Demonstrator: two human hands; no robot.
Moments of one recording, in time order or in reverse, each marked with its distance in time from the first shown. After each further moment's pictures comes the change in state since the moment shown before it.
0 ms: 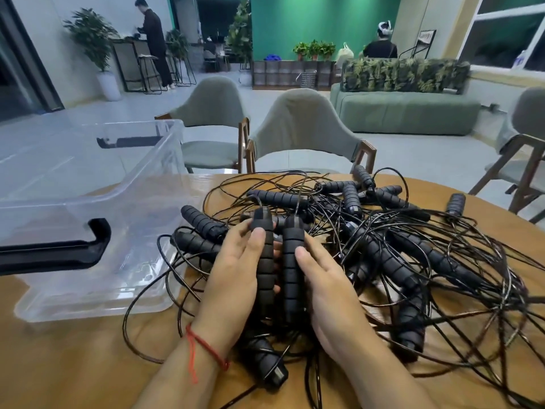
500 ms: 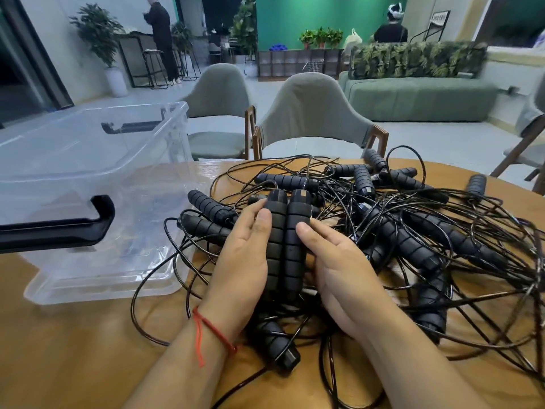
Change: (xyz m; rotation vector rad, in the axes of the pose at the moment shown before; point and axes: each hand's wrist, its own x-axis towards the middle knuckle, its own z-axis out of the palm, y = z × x) left_hand 0.002 -0.009 -0.003 0.067 0.056 0.039; right_hand 0.009 0.005 -0.007 -0.015 -0.148 0.031
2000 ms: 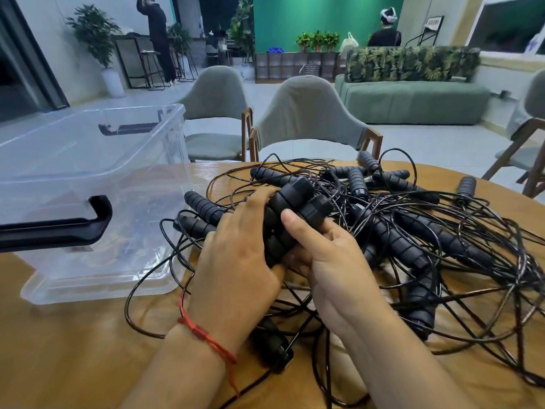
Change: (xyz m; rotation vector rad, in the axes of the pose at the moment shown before) left_hand -0.031 0.029 -0.009 1.075 0.078 0.552; right_hand -0.013 -0.015 0.026 0.068 0.170 -0.095
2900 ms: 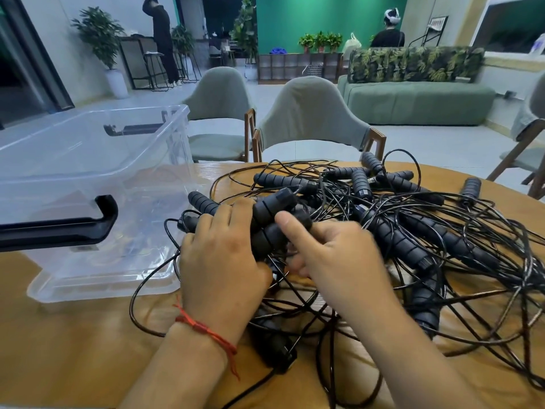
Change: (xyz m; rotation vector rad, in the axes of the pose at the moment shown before) left_hand 0.004 -0.016 0.002 0.302 0.028 -0.076; right_hand 0.000 -0.012 -0.008 -0.974 0.100 -0.219
